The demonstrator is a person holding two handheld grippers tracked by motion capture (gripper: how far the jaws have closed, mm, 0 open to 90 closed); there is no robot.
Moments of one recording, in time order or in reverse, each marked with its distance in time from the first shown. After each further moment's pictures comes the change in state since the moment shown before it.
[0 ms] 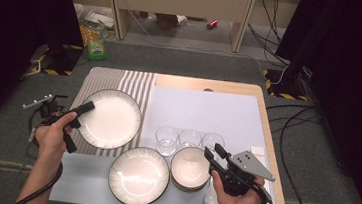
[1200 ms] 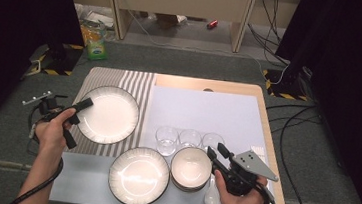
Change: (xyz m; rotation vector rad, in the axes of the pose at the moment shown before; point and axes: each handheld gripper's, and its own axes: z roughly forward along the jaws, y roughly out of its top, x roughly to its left) left arm 0.010 0.008 0.006 -0.019 0.022 -0.027; right arm -0.004 0.001 -0.003 -0.001 -0.013 0.015
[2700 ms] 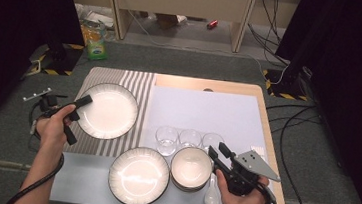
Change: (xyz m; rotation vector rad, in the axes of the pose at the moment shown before) left arm 0.008 0.006 0.008 -0.001 0.022 -0.020; right arm -0.003 0.001 -0.002 -0.011 -0.003 -0.003
